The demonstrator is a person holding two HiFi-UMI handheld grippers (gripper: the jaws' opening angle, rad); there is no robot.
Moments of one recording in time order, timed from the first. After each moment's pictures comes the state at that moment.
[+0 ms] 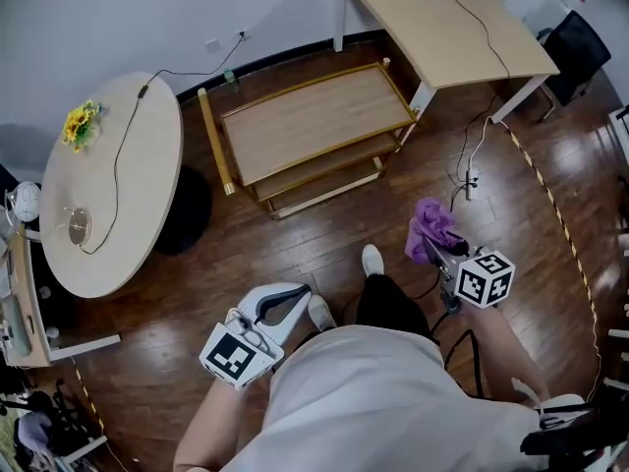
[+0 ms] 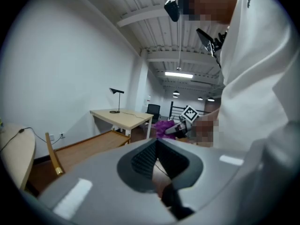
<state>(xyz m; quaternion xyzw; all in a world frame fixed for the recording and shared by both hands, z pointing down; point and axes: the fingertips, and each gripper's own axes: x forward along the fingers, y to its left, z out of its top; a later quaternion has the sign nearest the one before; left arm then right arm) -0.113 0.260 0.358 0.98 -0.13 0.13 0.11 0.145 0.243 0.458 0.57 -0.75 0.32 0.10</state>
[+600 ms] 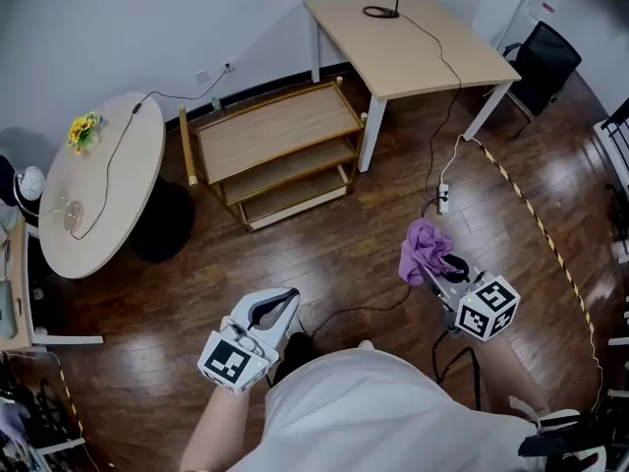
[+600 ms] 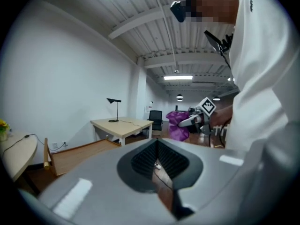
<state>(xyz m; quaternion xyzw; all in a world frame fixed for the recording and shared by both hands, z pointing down) -0.021 0.393 0.327 0.97 -0.19 0.09 0.08 0.210 0.407 0.361 0.55 -0.81 0.20 0.08</state>
